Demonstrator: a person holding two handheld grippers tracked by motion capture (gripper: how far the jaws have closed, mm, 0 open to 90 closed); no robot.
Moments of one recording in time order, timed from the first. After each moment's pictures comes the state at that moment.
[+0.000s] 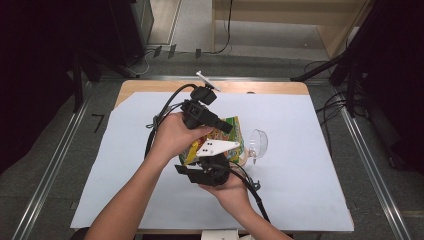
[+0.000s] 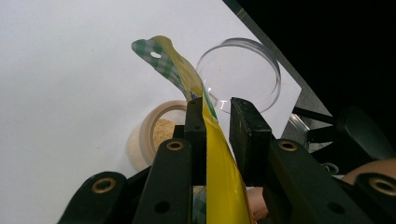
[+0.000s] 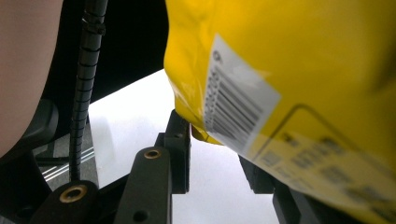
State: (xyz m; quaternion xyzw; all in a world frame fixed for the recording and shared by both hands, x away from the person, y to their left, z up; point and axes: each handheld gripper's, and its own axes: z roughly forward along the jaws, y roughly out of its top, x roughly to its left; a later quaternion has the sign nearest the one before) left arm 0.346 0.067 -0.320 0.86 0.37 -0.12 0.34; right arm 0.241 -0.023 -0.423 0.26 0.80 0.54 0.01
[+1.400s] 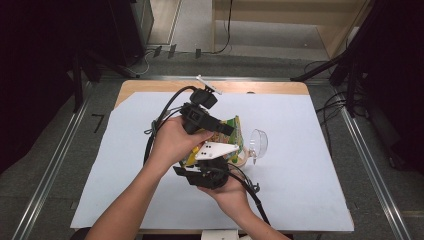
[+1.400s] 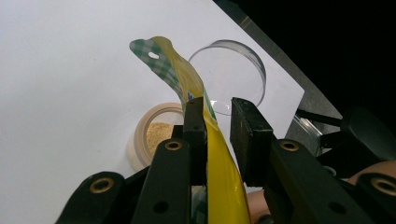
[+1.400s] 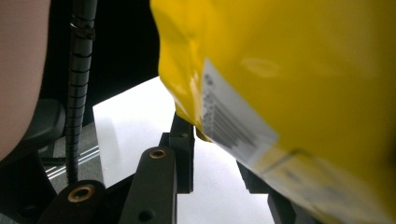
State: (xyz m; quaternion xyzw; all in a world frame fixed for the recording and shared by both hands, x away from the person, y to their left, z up) left arm 0.326 0.065 -0.309 0.86 0.36 -0.09 0.35; right arm 0.234 -0.021 -0.420 0.25 0.80 0.55 0.02
